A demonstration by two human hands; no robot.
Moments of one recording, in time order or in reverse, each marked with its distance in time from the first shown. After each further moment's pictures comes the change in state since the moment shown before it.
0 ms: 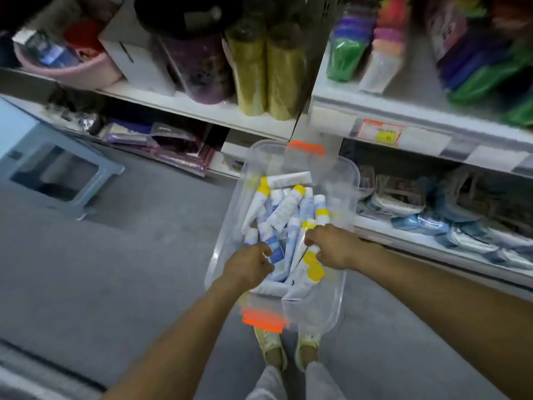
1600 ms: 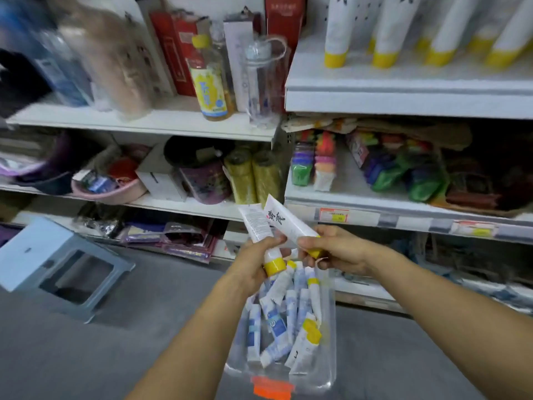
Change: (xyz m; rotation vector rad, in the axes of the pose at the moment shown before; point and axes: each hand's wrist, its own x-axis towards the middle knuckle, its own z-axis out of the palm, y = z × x) left_hand -0.079 0.135 -0.145 -1.382 0.005 0.088; right_hand -0.121 -0.023 -0.140 1.424 0.213 -0.136
